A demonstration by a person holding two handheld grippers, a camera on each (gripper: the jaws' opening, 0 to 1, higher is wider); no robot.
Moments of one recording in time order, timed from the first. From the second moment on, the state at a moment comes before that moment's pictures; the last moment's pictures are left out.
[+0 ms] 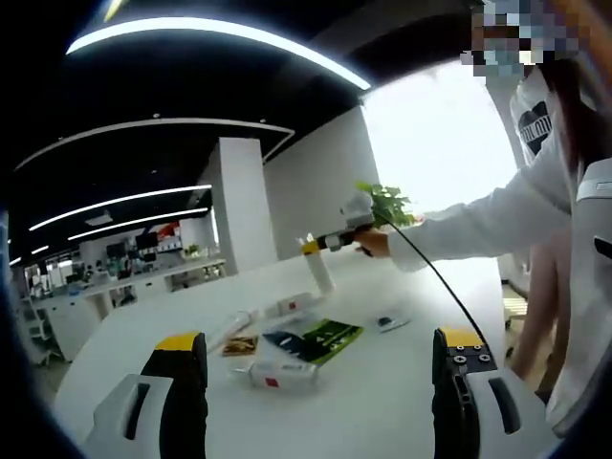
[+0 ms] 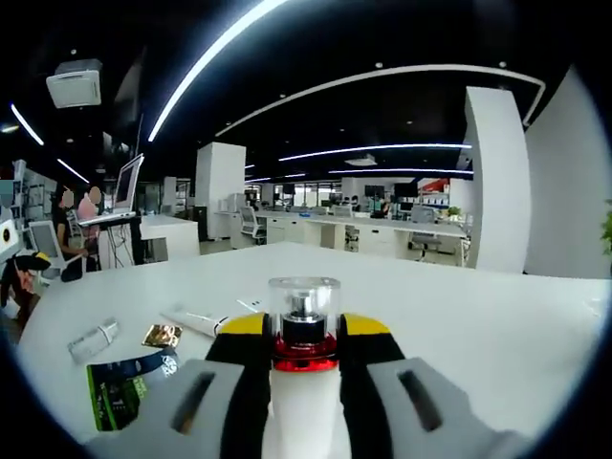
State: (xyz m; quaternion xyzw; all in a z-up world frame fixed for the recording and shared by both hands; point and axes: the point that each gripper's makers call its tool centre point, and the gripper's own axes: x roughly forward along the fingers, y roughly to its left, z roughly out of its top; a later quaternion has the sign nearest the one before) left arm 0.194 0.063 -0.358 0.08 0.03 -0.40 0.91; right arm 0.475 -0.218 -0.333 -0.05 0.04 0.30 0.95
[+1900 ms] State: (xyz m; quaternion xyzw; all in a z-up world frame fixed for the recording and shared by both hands) left arm 0.187 0.084 -0.365 0.09 0.05 -0.36 0.93; right arm 0.507 -0.277 -0.331 -0.03 -0.02 0.21 0.98
